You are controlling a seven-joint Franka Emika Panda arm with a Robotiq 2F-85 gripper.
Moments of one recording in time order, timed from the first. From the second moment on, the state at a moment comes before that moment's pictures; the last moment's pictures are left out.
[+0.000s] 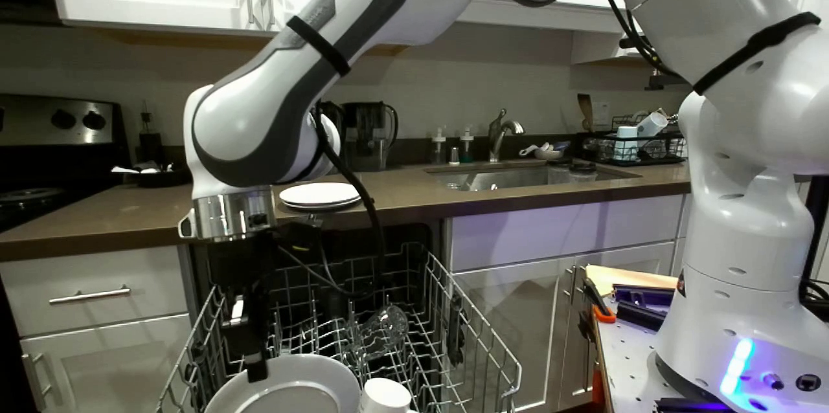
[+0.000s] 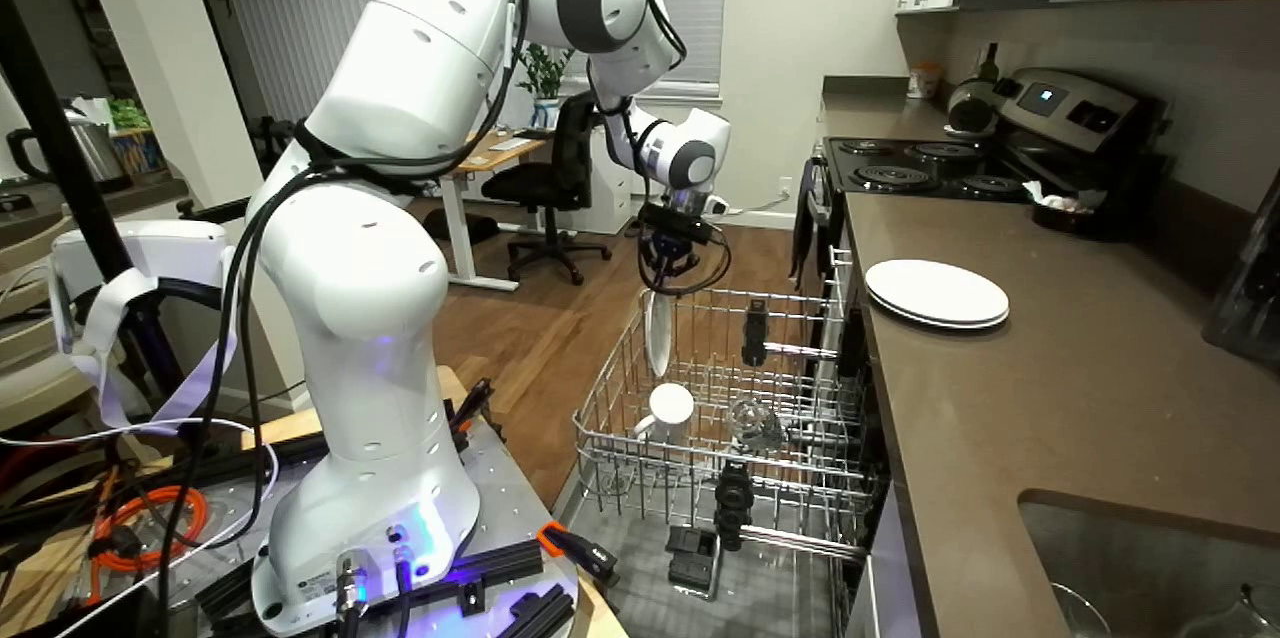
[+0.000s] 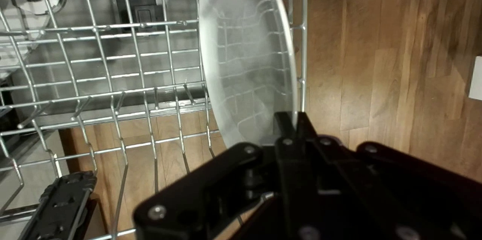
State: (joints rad) arm 0.15 0.63 0.24 -1.82 0.11 2.29 -0.34
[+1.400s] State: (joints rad) arm 0.16 0.76 0.22 -1.71 0.09 2.26 -0.32
